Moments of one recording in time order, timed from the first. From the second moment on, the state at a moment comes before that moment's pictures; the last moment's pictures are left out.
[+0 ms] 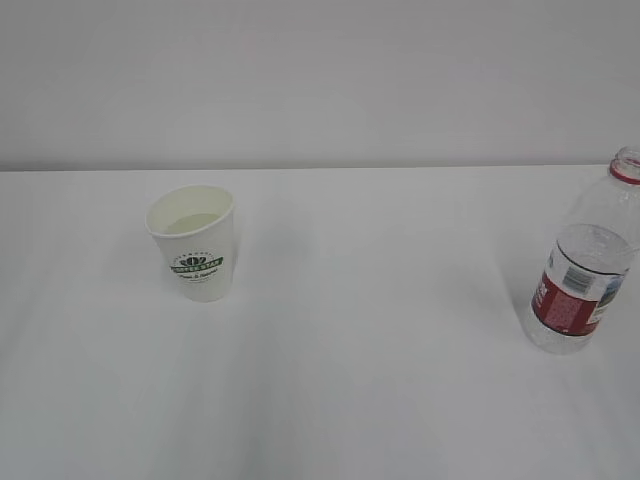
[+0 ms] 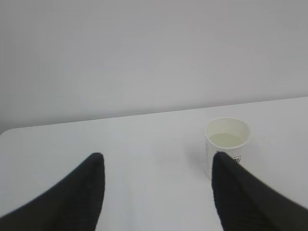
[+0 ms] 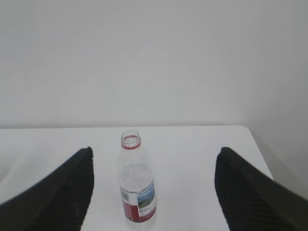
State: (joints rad) left arm -0.28 0.25 -0.52 0.26 0.58 -0.27; right arm 0.12 0.21 -0.80 -0.12 0.89 0.09
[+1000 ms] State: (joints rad) left arm -0.28 0.11 -0.64 -0.09 1.18 0.03; right arm 0.12 -0.02 -0.81 -0.12 1.28 0.09
